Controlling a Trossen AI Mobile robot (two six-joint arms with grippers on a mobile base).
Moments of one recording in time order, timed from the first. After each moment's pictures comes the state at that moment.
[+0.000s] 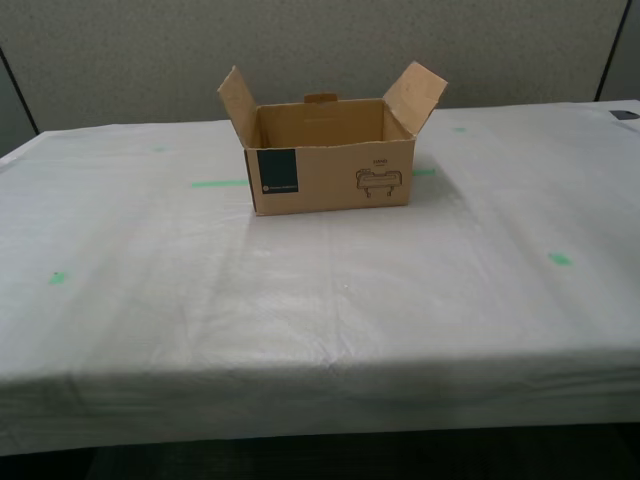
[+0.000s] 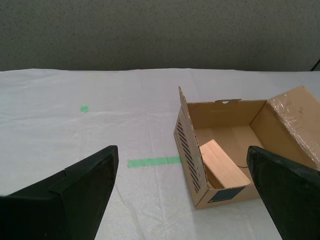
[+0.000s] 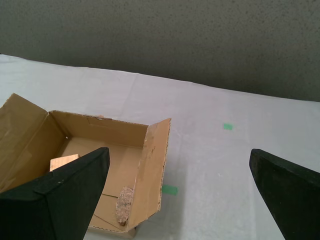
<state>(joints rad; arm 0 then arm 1) 0.37 1.48 1.36 -0.41 0.13 0.07 -0.35 1.06 0.90 -0.29 -0.12 -0.20</state>
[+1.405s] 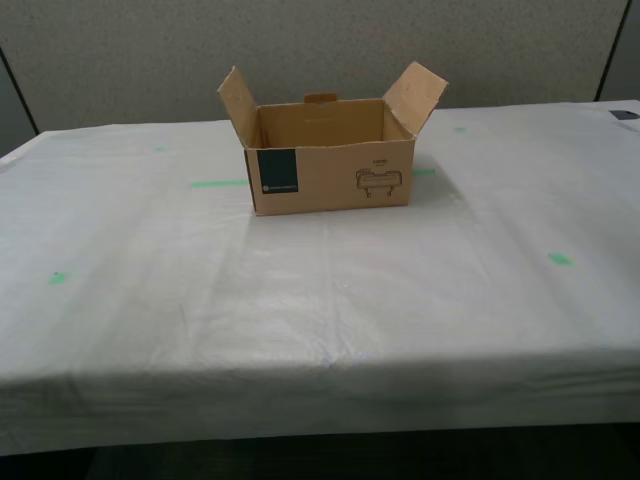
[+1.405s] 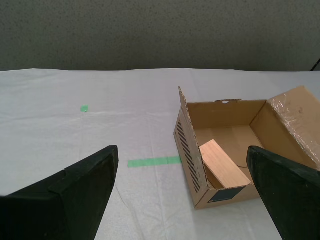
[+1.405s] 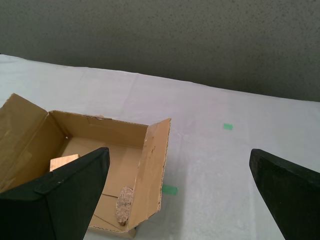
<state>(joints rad) 0.37 1.48 1.36 -0.41 0.13 0.07 -0.35 1.06 0.90 -0.29 -0.12 -0.20</state>
